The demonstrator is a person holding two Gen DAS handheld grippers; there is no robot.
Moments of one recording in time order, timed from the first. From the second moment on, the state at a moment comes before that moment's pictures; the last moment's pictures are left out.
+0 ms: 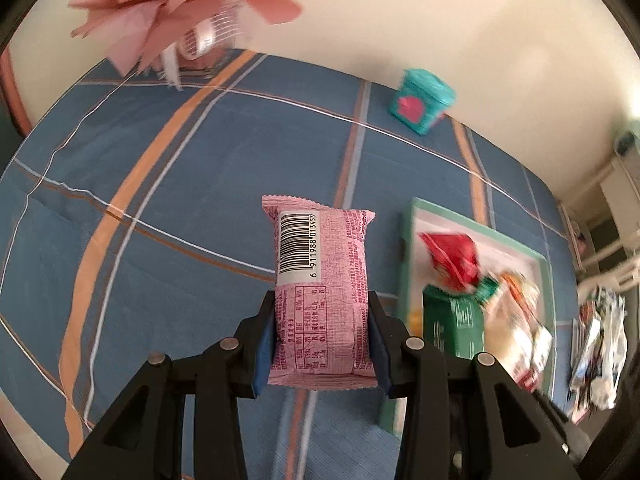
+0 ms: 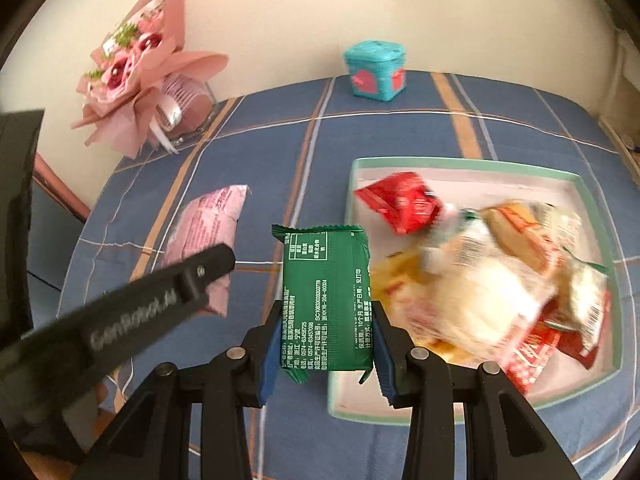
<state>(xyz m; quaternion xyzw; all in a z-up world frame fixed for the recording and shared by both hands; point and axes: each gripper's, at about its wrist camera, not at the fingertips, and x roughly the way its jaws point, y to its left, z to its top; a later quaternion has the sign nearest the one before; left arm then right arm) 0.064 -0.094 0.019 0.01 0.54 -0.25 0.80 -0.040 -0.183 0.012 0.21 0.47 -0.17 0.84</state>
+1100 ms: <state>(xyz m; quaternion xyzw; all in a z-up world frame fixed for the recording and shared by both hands) -0.021 -0.172 -0.017 0.13 0.56 -0.29 0.76 -0.133 -0.299 -0.032 0.28 0.51 -0.27 0.77</state>
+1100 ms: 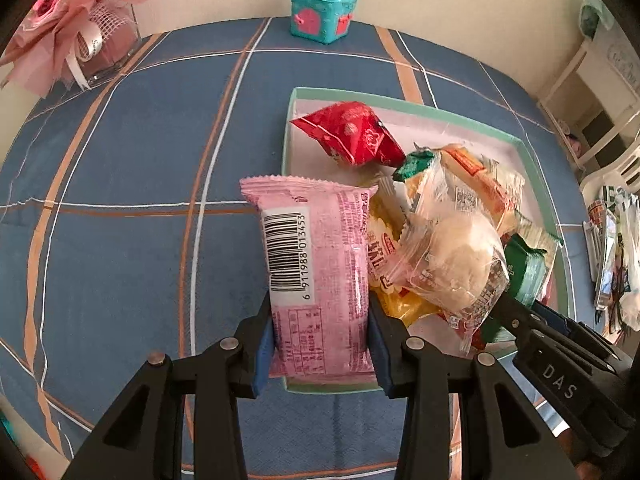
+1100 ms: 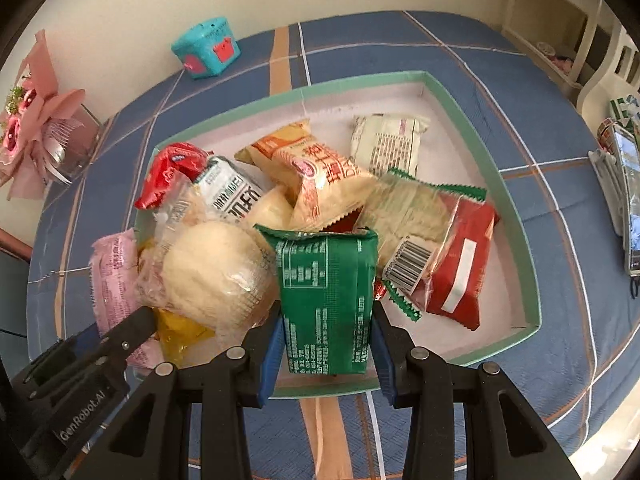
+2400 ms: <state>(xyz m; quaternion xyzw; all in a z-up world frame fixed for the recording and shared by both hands) -0.015 -0.160 0.004 0.09 0.55 -0.29 0.78 -0.135 -0.303 -0.014 0.27 0.50 -0.29 0.77</state>
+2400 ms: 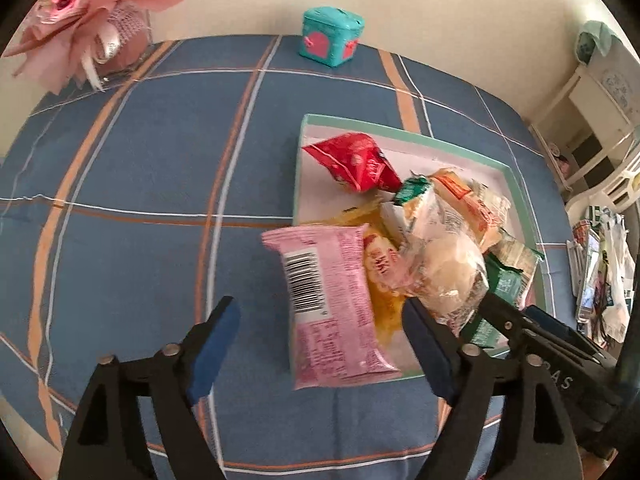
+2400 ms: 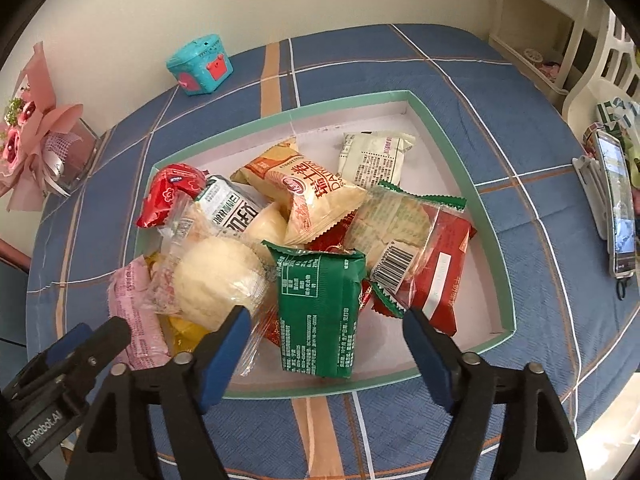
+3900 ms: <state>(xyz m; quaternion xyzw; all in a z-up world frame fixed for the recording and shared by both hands) -0.049 -0.074 0.020 0.18 0.46 -0.13 0.86 -0.161 -0.233 0.000 0.22 0.48 -0.25 0.81</state>
